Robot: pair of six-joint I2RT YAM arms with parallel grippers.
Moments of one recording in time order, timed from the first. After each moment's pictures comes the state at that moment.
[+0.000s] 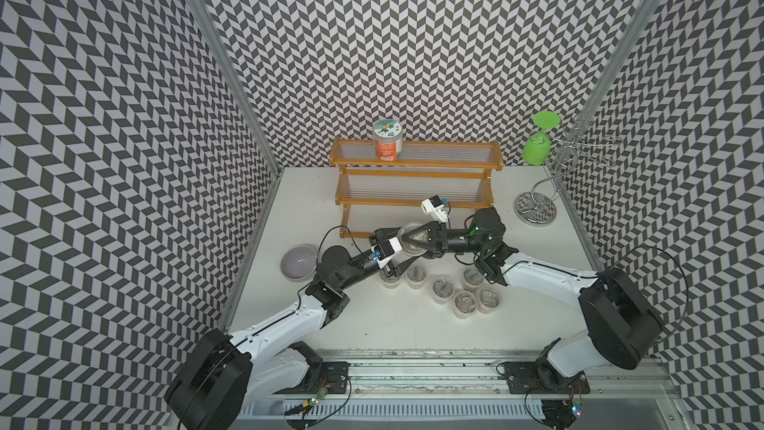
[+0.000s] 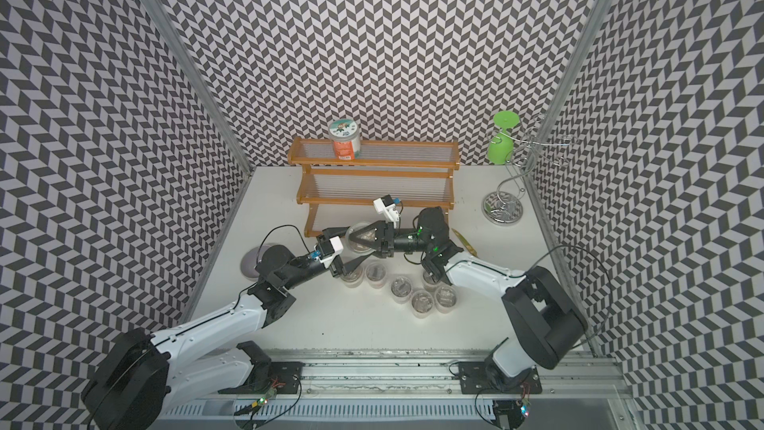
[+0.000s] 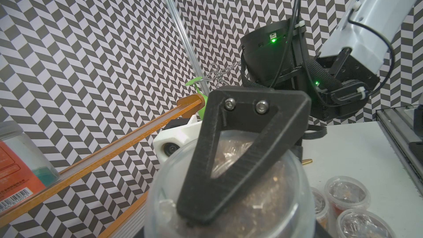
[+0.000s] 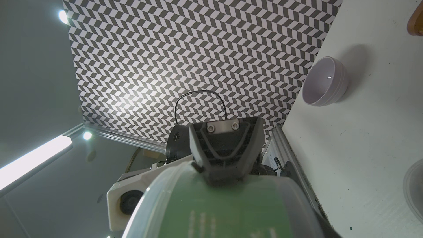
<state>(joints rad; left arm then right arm) -0.62 1.10 0.44 0.82 0.49 0.31 0.65 1.53 0.83 0.77 -0.95 1.31</state>
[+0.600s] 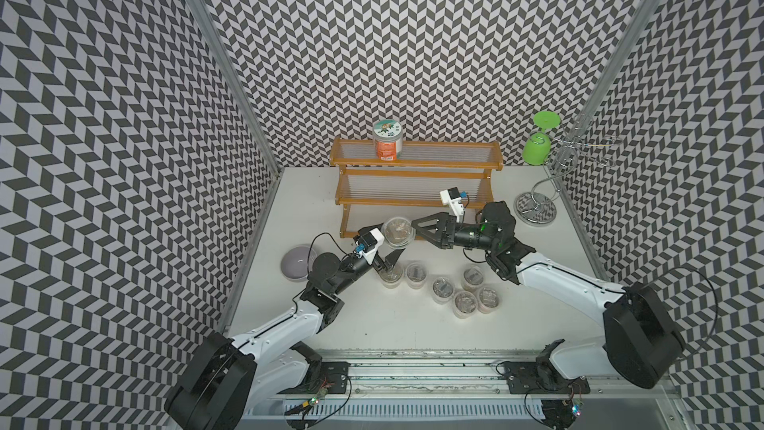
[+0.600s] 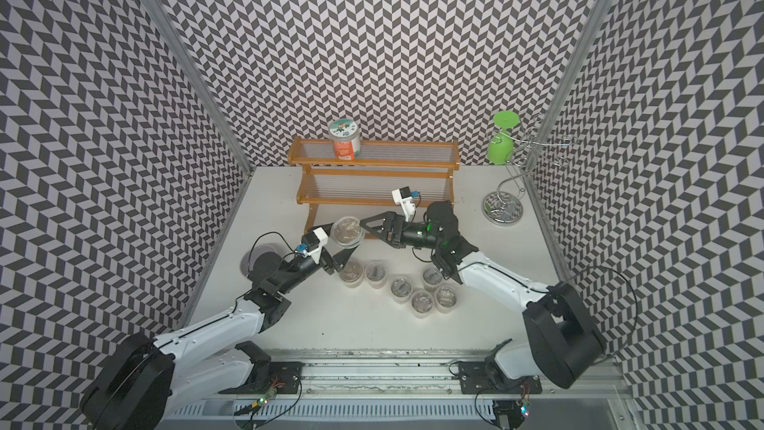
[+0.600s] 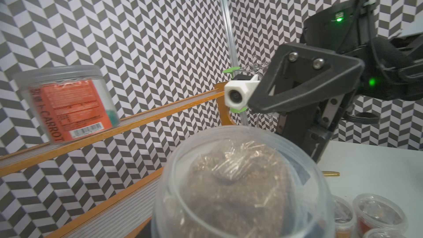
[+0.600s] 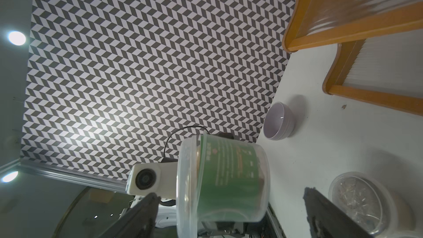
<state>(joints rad) -0.52 1.08 0.35 0.94 0.36 0.14 0.58 1.39 0.83 0.49 -0.75 1.08</state>
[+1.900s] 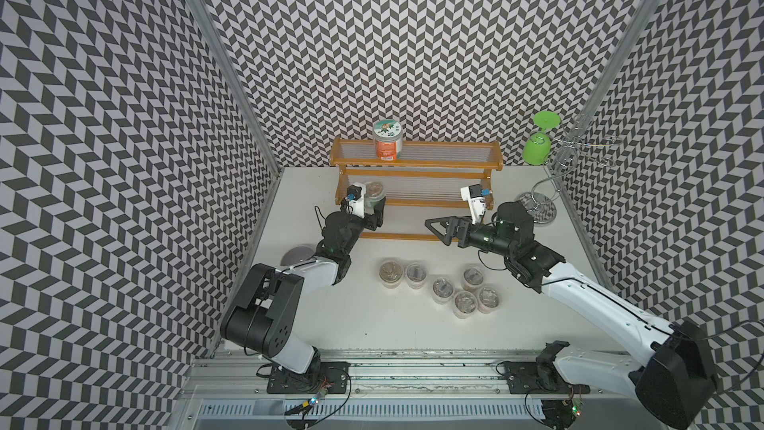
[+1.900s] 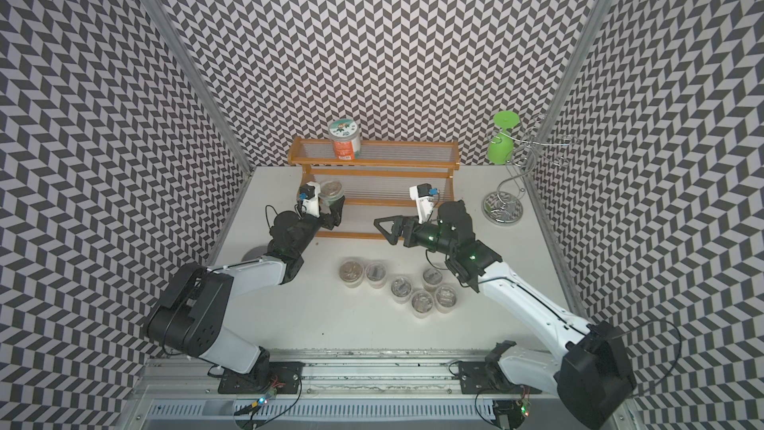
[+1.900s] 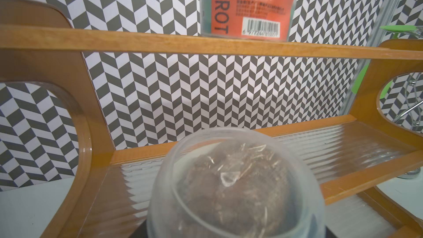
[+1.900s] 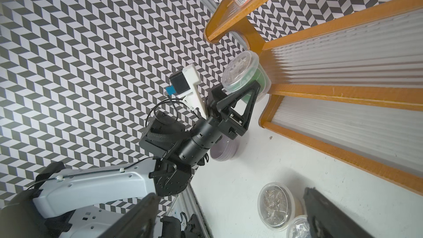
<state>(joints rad) -0.34 1.57 0.66 0.93 0.06 -0.05 0.56 1.19 0.86 0.11 -0.48 0.71</state>
